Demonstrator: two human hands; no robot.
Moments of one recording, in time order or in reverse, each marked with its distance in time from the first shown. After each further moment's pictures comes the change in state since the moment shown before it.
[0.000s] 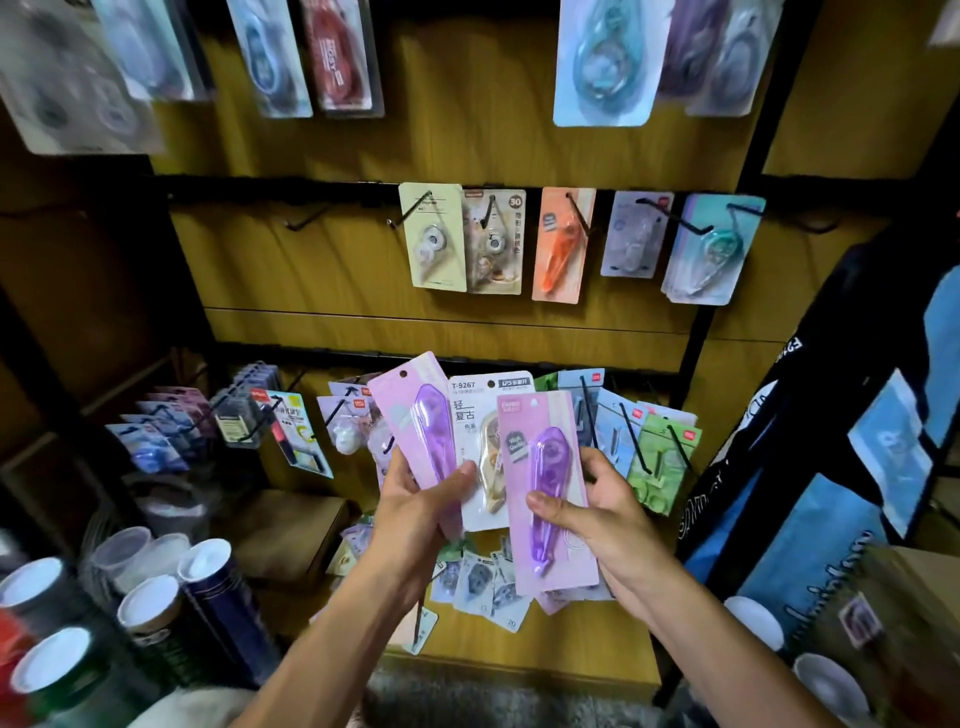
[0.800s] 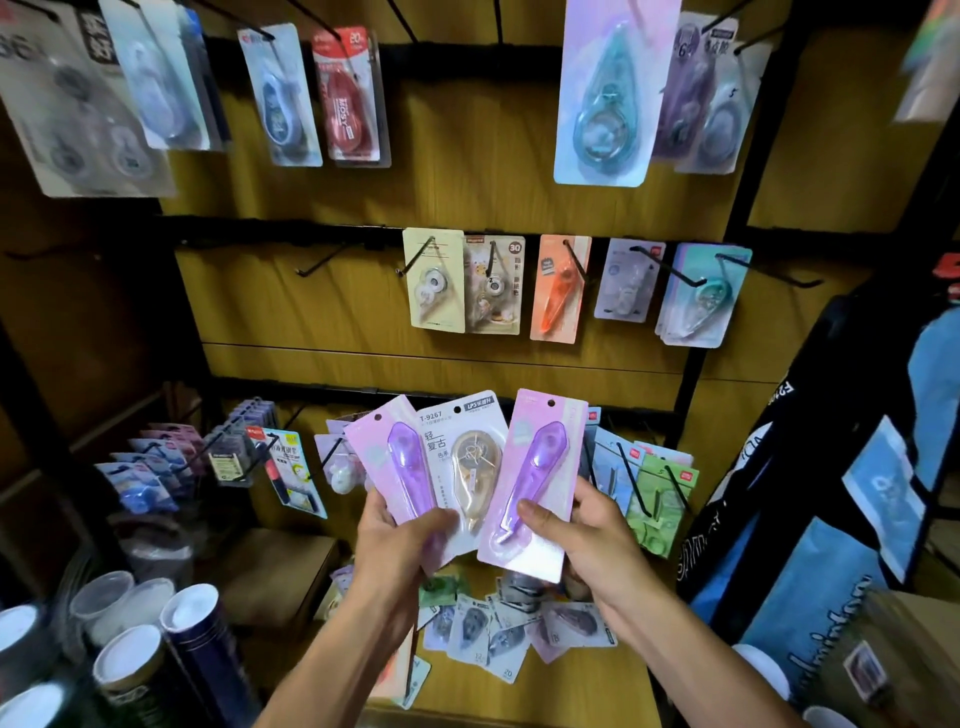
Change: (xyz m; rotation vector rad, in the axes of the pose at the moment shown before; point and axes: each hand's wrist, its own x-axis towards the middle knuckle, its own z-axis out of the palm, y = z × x) left_hand 0.013 0.009 -0.010 0.111 0.208 -0.009; right_hand 0.012 -0.016 0.019 -0.107 0.050 0.008
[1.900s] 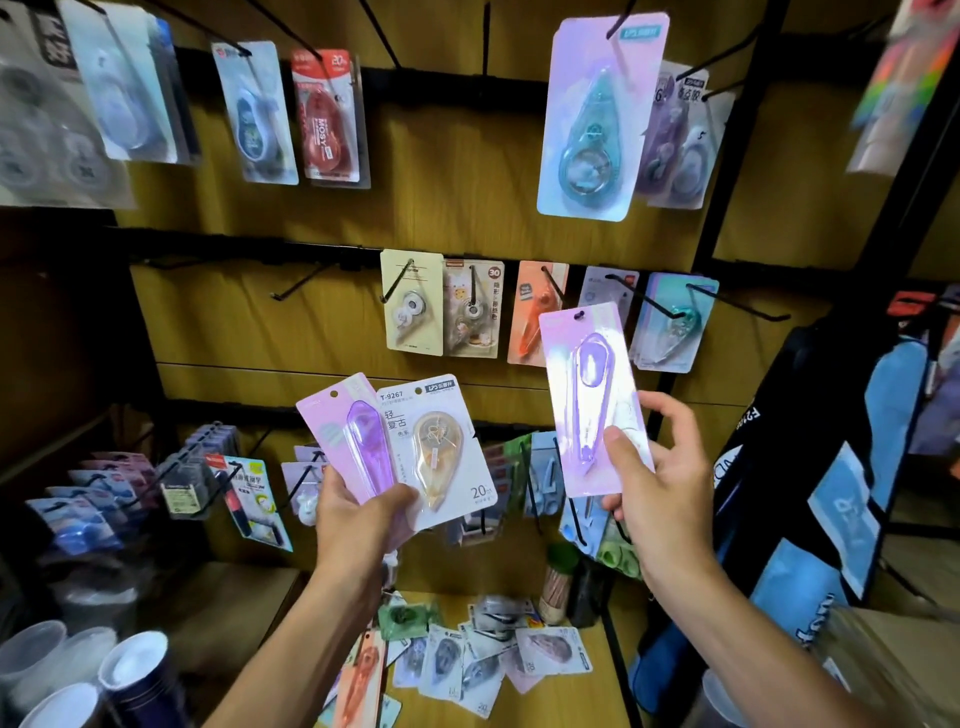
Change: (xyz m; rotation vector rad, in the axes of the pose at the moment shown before) left_hand 0.040 0.032 0.002 0.033 0.040 0.115; right_hand 0.004 -0.075 -0.014 -0.185 0.548 -0.429
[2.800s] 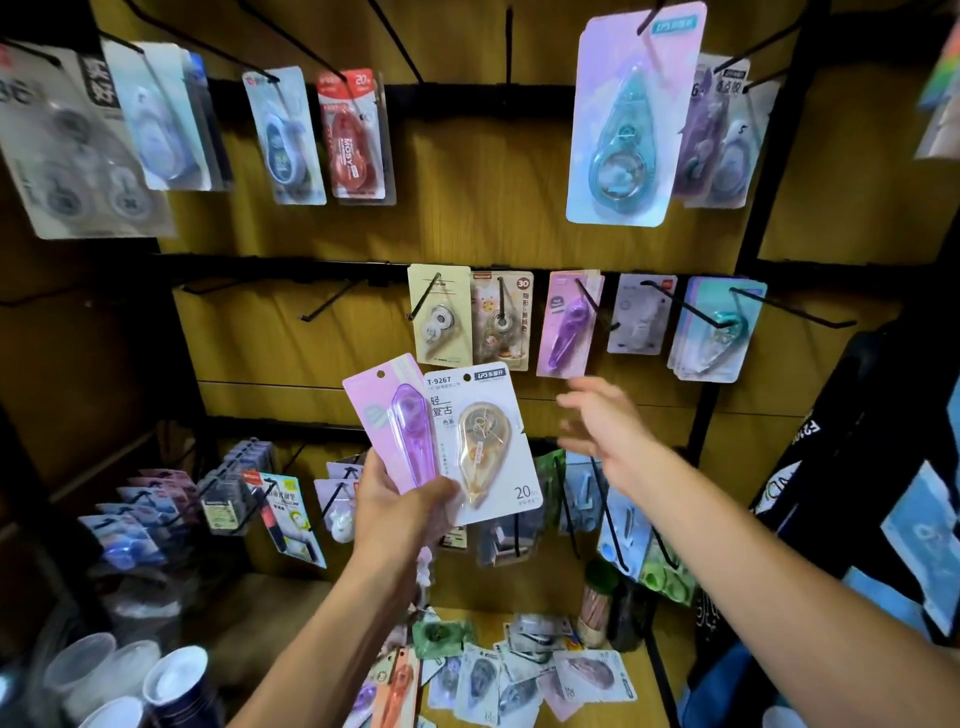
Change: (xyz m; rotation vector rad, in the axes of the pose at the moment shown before) left_hand 0.016 0.018 0.015 0.020 -0.073 0.058; right_hand 0.098 0.017 0.078 -0.037 -0.317 0.463
